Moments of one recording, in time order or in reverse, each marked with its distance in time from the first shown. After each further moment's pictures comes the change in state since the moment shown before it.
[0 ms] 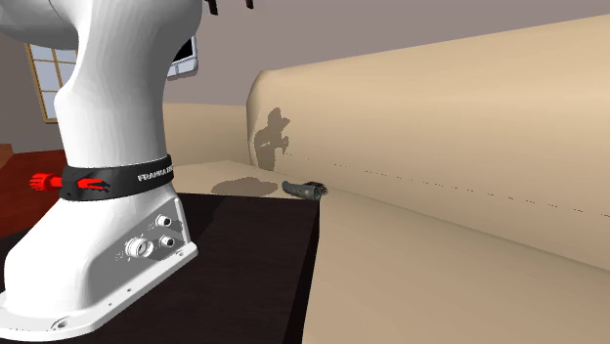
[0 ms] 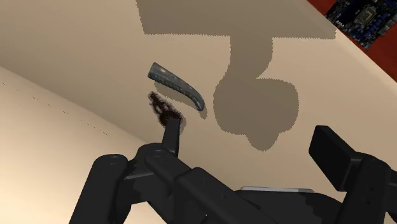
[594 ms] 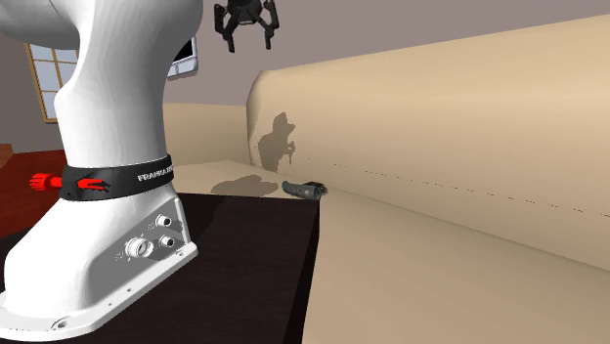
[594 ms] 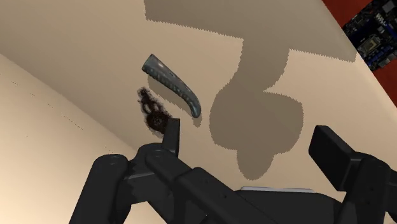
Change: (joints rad) arm 0.024 0.094 -0.103 -0.139 -0.054 0.226 -0.196
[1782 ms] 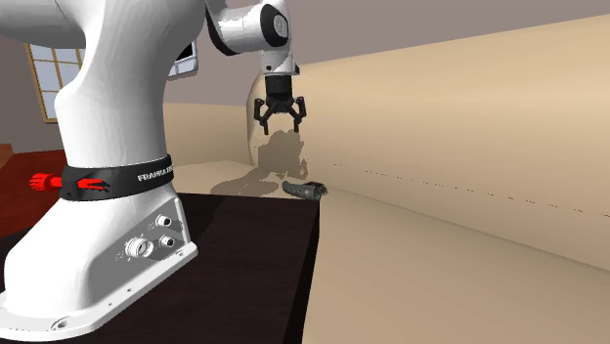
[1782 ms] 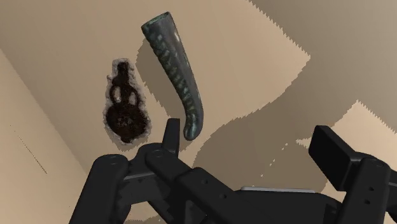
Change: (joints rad) arm 0.105 0.648 -0.241 -0.005 0.083 0.621 -0.607
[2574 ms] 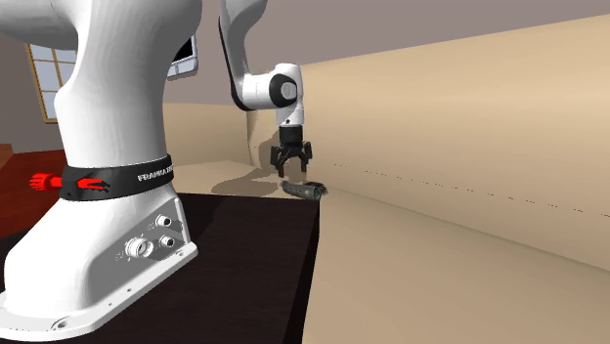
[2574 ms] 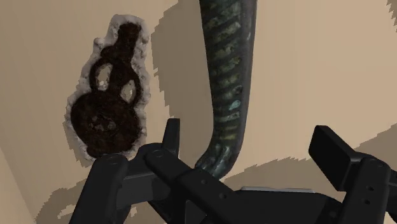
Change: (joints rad) arm -0.136 0.524 0.158 0.260 0.267 0.221 -0.493
